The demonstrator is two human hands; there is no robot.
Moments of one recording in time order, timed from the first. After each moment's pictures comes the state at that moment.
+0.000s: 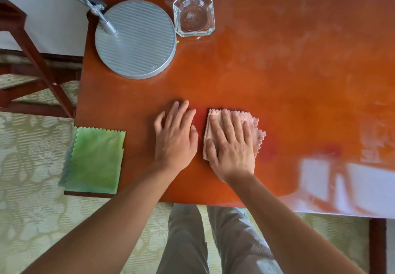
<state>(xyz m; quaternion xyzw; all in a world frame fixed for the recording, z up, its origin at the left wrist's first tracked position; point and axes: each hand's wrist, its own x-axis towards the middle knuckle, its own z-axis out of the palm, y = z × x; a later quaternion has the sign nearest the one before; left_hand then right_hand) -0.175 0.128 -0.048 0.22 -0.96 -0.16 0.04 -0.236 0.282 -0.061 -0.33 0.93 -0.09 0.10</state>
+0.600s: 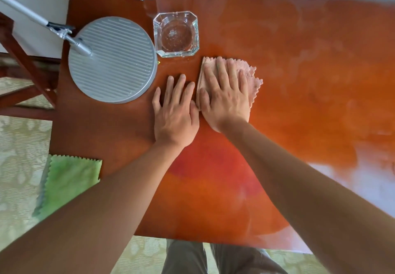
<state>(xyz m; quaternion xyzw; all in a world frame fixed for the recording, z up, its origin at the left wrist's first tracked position) -0.297 0.103 -0.061 0.26 -0.96 -0.12 0.04 -0.403 0.199 -0.058 -0.33 0.93 -0.08 0.12</state>
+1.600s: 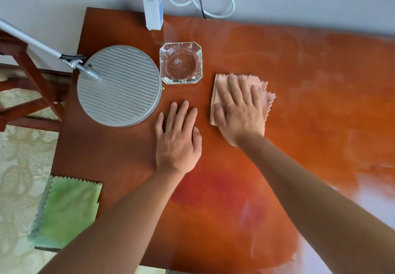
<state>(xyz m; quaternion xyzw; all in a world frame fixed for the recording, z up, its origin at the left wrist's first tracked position) -0.298 0.104 -0.066 0.26 -0.96 -0.12 0.07 -0.445 0.210 -0.055 -0.37 0.92 -0.05 0.11</state>
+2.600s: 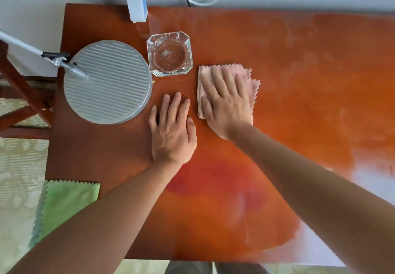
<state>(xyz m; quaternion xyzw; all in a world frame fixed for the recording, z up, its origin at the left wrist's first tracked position) -0.294 0.106 -0.068 0.25 -0.96 -0.12 0.06 -0.427 0.211 -0.052 -0.38 0.91 -0.05 0.12</state>
